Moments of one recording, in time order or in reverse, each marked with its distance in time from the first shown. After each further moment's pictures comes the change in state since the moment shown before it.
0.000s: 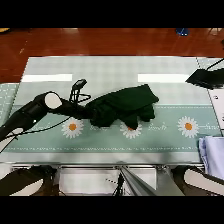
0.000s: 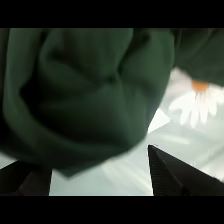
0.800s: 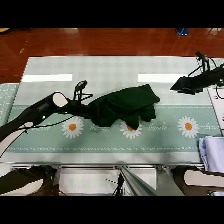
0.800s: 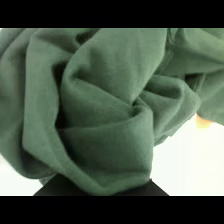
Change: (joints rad) left arm 0.027 -0.099 0.000 -0.102 0.065 0.028; right arm 0.084 -0.172 -0.004 0.044 0.024 -0.038
